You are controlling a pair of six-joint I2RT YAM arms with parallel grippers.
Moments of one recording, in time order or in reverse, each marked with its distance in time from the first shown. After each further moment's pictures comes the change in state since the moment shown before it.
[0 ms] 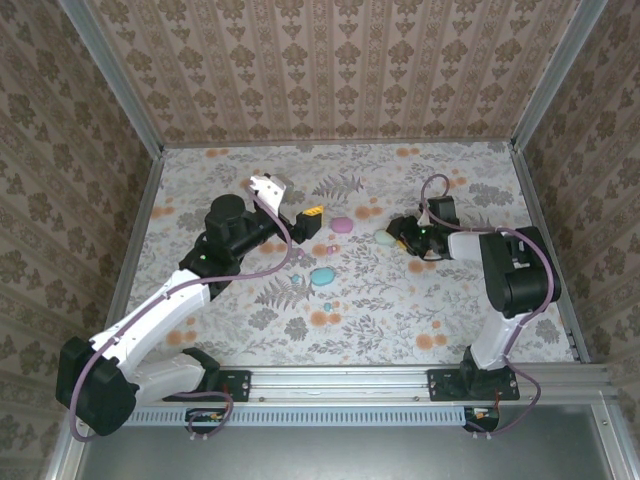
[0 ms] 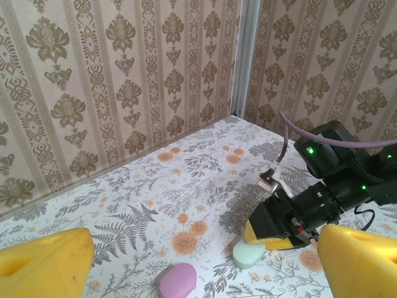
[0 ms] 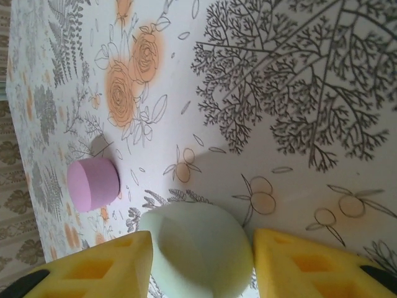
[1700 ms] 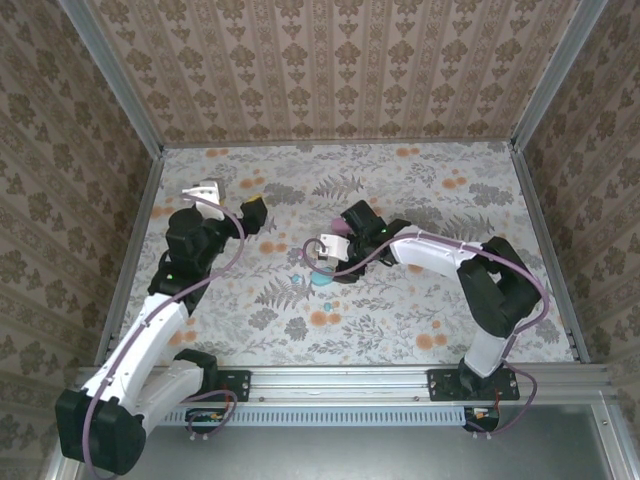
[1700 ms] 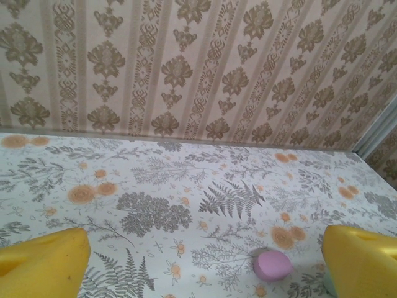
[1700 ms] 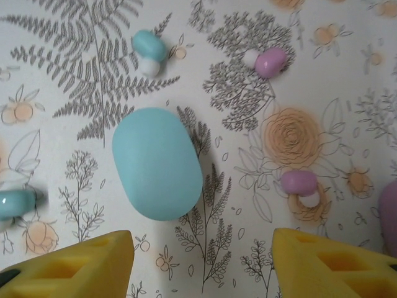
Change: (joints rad) left arm 0.294 -0.214 -0.149 -0.117 -0.187 -0.264; right arm 0.539 -0.026 0.310 -0.529 0.224 -1.575
